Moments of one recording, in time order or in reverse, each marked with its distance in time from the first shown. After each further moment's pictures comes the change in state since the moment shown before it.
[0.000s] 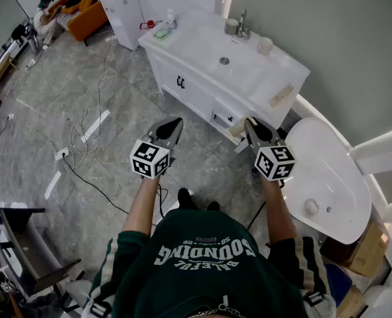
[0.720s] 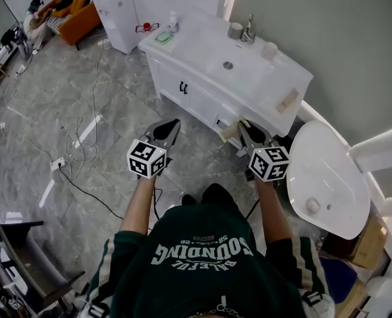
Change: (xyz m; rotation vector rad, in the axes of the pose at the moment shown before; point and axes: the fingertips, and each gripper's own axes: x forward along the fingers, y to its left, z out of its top) left arm -0.019 0.085 -0.014 -0.033 0.013 -0.061; right arm 0.070 0.064 -0.013 0.040 0.023 -0.014
